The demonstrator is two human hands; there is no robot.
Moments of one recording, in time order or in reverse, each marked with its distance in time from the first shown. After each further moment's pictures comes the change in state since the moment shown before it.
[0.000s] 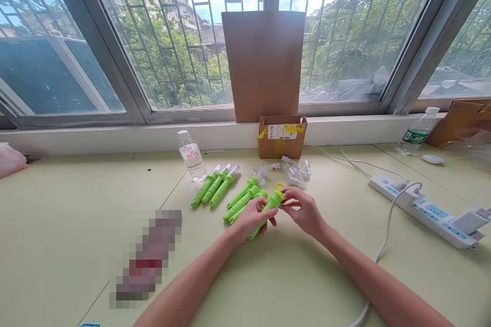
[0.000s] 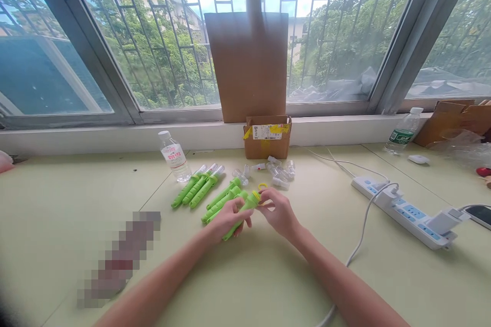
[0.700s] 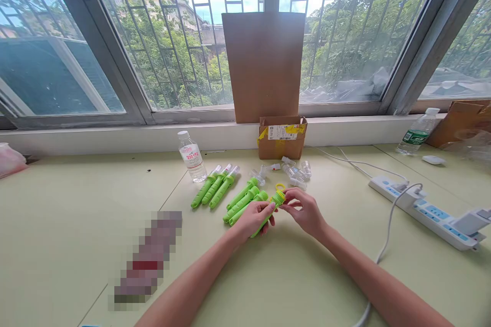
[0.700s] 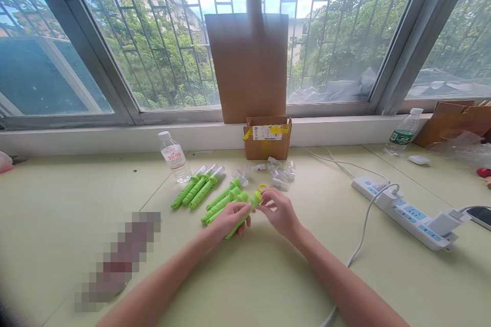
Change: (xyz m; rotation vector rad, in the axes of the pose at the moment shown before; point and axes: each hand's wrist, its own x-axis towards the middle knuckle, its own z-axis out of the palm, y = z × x) left_hand 0.004 -0.005 -0.001 0.109 0.004 -0.006; right_hand 0.001 0.002 -0.002 -0.034 0.006 0.022
